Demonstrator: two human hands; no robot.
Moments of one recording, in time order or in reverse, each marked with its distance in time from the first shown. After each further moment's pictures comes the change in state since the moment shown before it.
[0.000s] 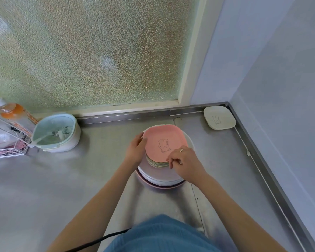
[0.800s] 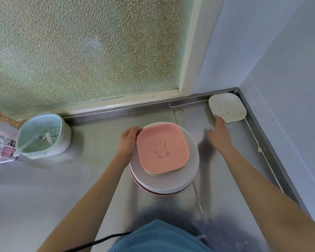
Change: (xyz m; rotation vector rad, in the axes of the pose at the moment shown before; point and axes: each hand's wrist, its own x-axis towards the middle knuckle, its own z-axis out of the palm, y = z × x) left_hand 0.061 0.008 0.005 -0.051 0.138 -0.147; right_hand 0.074 0.156 -0.039 -0.002 0.131 0.733
